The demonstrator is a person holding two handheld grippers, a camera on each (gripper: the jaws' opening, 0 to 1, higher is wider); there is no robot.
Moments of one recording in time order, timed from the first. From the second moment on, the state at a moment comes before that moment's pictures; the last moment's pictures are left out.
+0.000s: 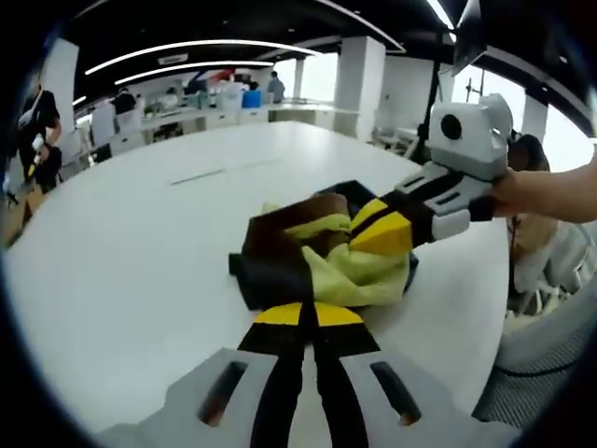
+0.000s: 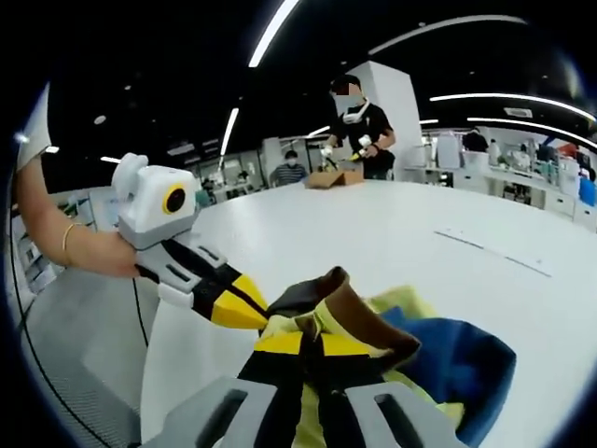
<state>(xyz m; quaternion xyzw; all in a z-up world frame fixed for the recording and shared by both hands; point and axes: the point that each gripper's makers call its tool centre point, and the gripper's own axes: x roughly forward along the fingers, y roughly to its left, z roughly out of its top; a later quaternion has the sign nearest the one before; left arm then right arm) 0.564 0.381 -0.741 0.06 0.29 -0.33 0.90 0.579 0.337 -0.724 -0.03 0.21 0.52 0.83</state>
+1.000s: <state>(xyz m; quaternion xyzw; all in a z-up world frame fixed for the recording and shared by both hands) 0.585 0.396 -0.728 0.05 0.26 -0.39 0.88 0.606 0.272 -0.725 -0.14 0.20 0.53 0.81</state>
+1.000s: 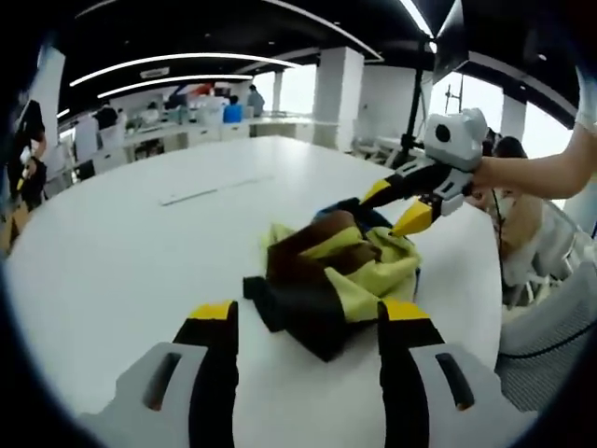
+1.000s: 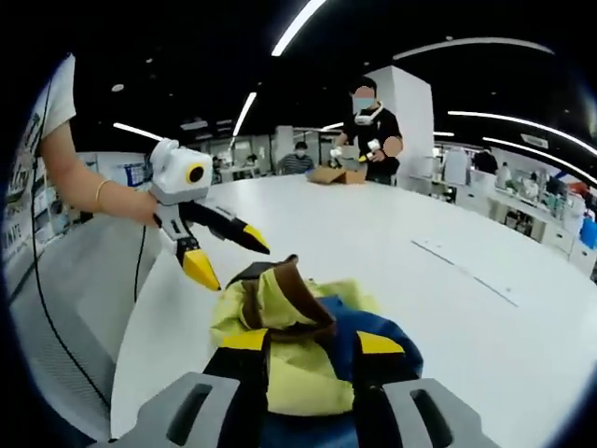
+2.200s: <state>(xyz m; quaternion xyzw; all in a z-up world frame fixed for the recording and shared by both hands) 0.596 0.395 -0.750 0.03 0.29 -0.41 0.86 0.620 0.295 -0.729 -0.10 0.19 0.56 0.80</state>
